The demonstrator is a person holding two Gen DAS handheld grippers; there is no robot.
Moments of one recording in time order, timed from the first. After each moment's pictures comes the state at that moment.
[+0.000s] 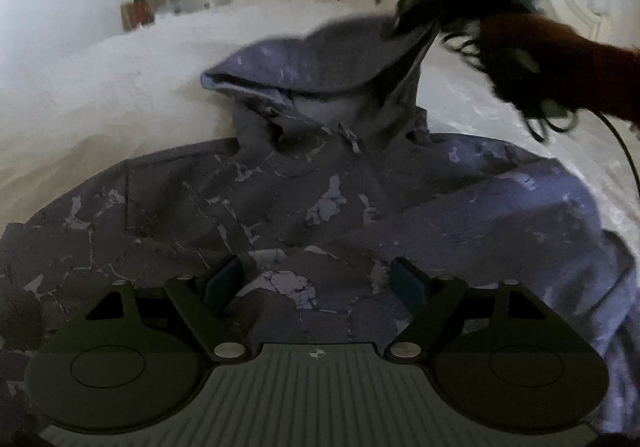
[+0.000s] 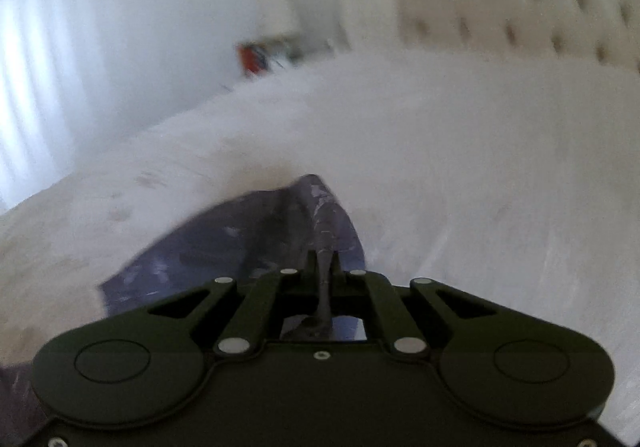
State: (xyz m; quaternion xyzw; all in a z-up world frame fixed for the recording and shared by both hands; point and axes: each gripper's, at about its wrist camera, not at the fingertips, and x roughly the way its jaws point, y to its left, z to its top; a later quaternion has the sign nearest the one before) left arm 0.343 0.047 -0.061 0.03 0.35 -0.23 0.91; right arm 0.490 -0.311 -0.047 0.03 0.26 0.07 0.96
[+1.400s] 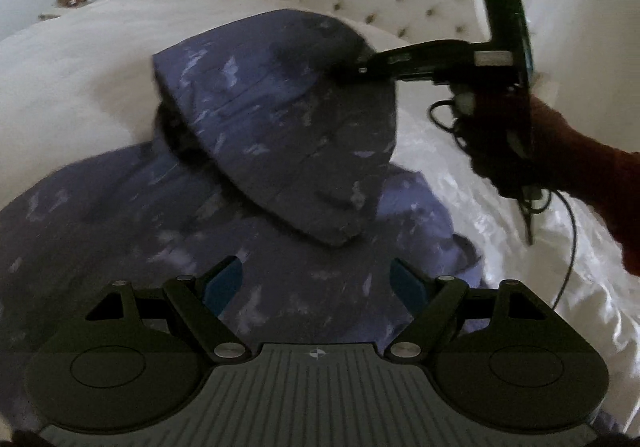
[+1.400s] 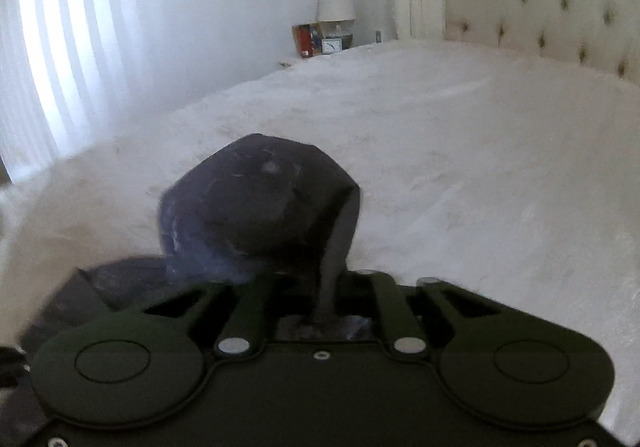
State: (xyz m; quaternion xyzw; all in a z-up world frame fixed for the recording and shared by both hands) left arm 0.301 0.055 0.002 -0.03 0.37 -0.36 0.86; right arm 0.378 -0.306 -0.018 -0.01 0.30 0.12 0.95
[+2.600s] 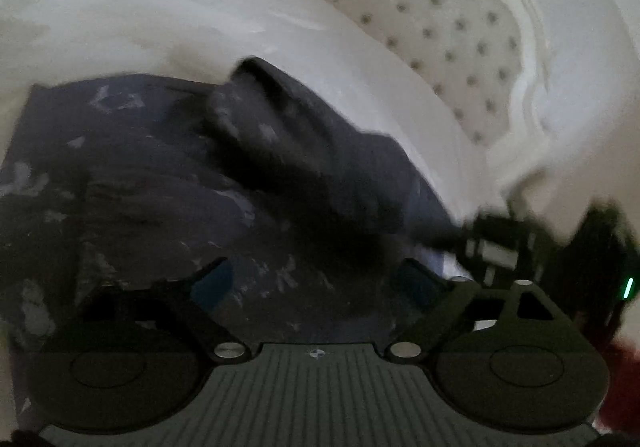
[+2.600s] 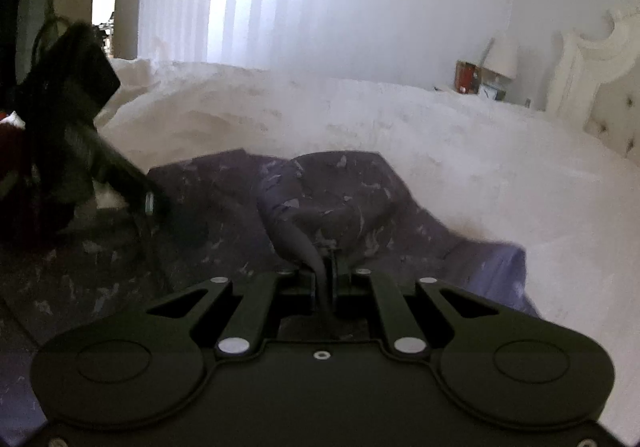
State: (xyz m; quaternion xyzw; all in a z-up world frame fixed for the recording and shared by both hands) left arm 0.264 0.145 -0.022 -0.23 0.41 -0.31 0.83; right arm 0.252 -0.225 -0.068 -0.17 0.24 0.31 0.90
